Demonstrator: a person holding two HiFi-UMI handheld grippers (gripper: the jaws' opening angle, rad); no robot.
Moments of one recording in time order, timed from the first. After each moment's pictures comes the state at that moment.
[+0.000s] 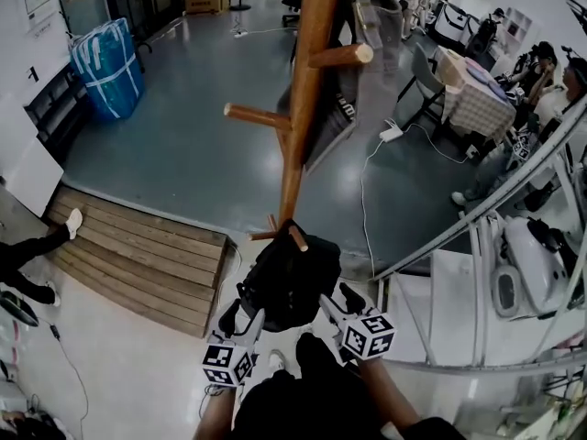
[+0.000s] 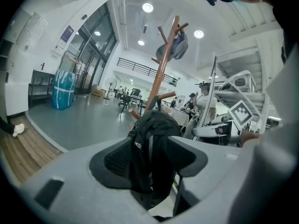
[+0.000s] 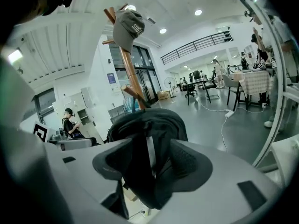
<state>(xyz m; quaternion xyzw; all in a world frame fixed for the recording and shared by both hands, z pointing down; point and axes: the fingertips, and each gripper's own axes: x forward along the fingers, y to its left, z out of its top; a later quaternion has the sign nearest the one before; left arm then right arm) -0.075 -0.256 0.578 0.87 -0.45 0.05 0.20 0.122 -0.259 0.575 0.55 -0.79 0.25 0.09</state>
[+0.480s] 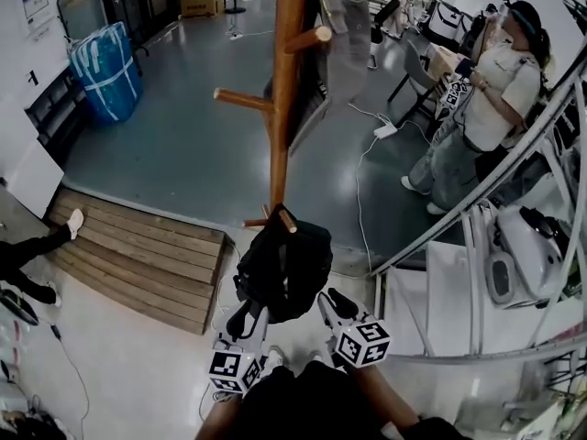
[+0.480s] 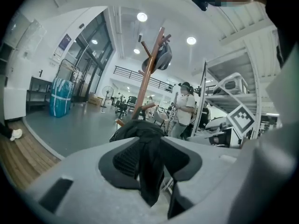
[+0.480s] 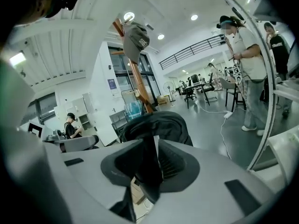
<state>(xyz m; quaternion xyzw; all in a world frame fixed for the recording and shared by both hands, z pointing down) -0.047 -0.207 0.536 0.88 -0.44 0.02 0.16 0.116 -0.207 0.553 0.56 -0.79 0.24 0.06</state>
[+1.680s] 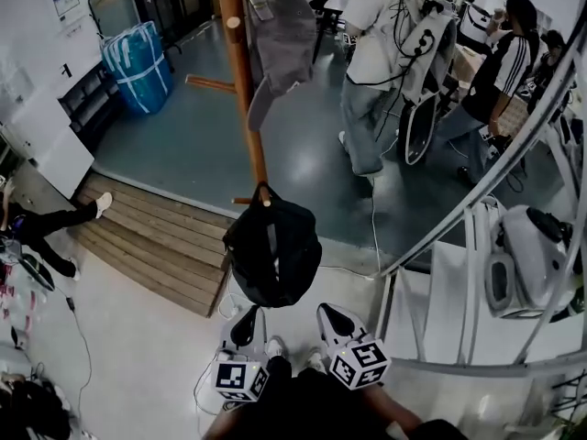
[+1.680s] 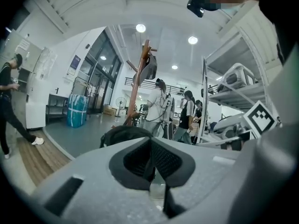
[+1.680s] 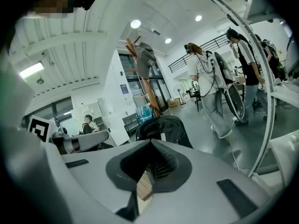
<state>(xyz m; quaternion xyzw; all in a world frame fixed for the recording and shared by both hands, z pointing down) 0.023 -0.111 0.498 0.83 -0.54 0.00 0.11 0.164 -0.107 0.522 0.50 -0.84 0.22 0.03</state>
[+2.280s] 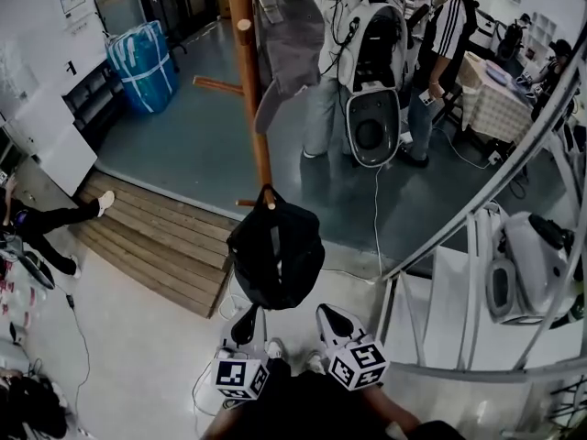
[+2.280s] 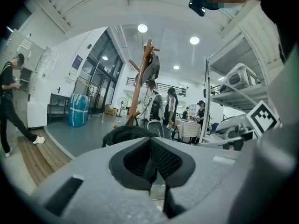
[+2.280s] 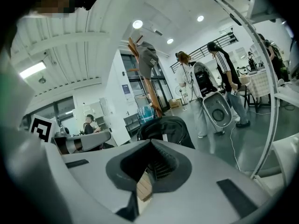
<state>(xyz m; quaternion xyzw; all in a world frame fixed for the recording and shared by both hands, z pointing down) 0.018 -0.119 0.499 0.83 -0.55 0.00 0.11 0.157 -0.114 0.520 0.49 -0.84 0.21 0.03</state>
